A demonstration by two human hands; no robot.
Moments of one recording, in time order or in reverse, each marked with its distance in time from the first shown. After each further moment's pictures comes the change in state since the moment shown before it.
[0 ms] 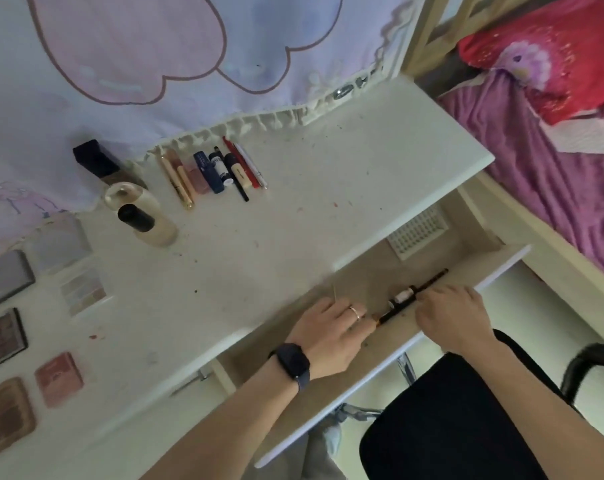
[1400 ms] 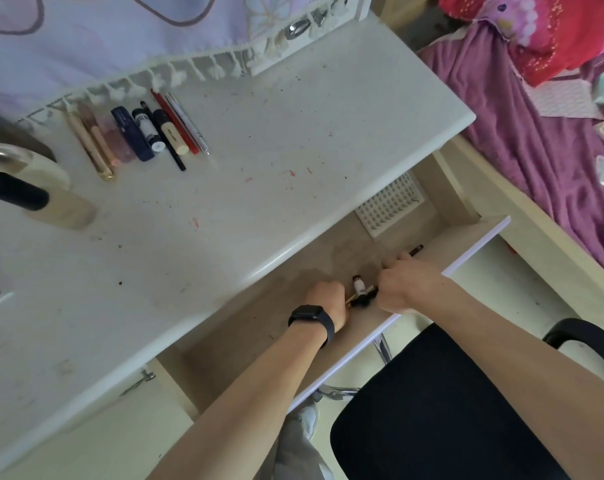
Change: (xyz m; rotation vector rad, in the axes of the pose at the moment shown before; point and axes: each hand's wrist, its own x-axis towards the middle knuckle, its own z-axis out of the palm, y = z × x) left_hand 0.088 0.008 0.095 -0.428 -0.624 -0.826; right_hand 0.049 -0.017 -0.015 -0.281 -0.442 -0.176
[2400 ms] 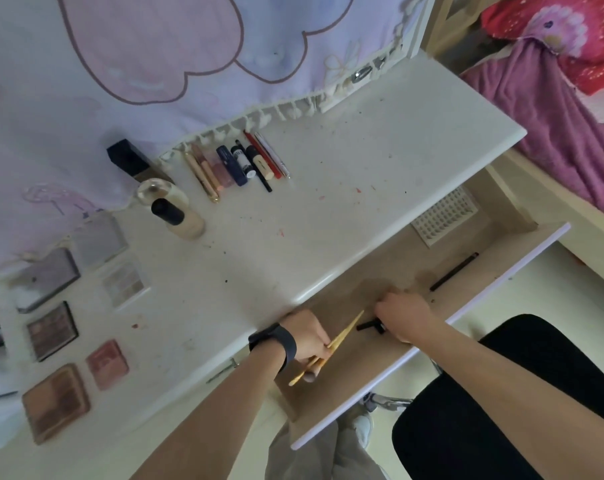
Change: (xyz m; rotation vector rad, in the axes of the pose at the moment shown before) left_hand -0.133 -0.107 -0.083 -0.201 -0.317 -0.092; right_hand 0.002 -0.106 0.022 -0.131 0.208 -0.175
